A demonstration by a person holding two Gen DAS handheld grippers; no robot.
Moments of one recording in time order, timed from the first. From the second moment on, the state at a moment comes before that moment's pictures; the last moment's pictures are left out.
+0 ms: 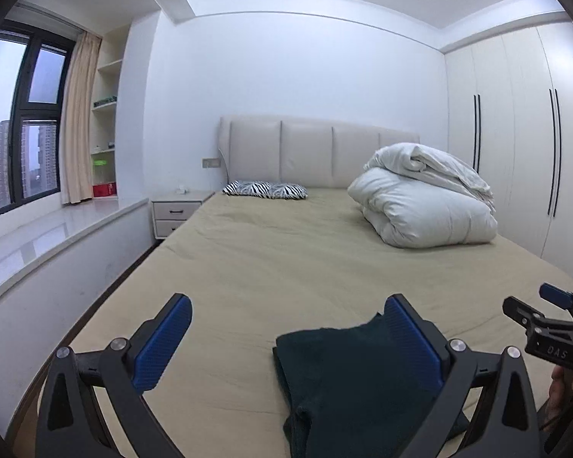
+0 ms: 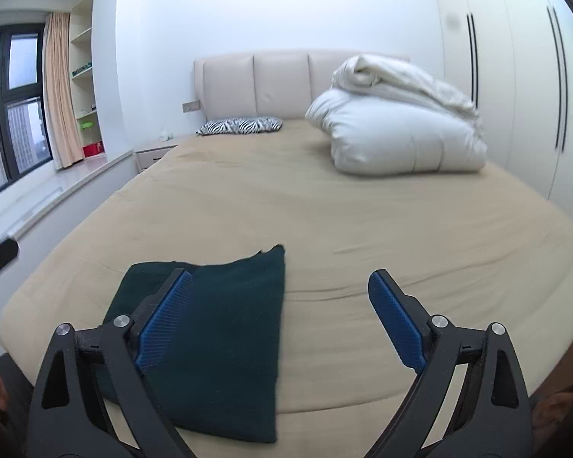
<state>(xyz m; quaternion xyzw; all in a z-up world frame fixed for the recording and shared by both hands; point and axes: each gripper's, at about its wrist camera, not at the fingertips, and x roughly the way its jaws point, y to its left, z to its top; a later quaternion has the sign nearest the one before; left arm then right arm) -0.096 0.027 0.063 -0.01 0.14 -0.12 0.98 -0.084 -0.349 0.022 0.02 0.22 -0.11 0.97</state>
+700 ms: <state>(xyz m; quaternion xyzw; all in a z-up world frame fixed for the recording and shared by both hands) -0.047 0.006 -0.023 0.00 0.42 -0.07 0.91 -0.086 -0.350 0.011 0.09 0.36 -0.10 0.92</state>
